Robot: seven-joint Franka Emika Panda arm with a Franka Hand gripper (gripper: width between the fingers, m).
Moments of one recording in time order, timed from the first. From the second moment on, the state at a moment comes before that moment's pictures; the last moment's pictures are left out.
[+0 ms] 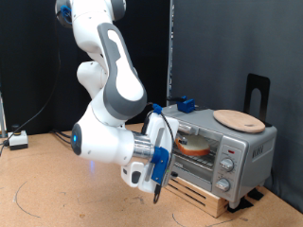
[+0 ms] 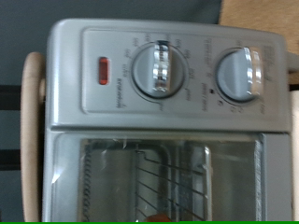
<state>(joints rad) -0.71 0.47 0.49 -2.03 0.98 1.76 -0.17</state>
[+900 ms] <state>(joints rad) -0.60 0.78 0.48 -1.77 0.77 1.74 -0.10</state>
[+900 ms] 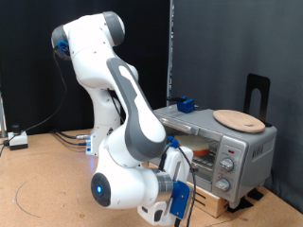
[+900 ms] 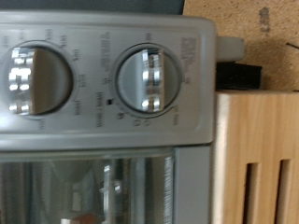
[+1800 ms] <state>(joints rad) -0.54 0.84 0.55 -1.79 0.86 1.87 -0.16</state>
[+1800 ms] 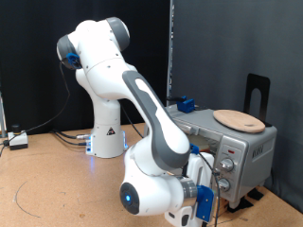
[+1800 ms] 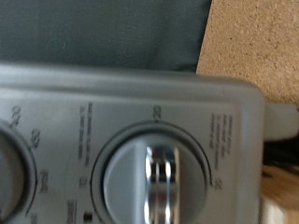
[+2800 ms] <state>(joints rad) -0.52 0.84 0.56 -1.83 0.92 1.91 -0.16</state>
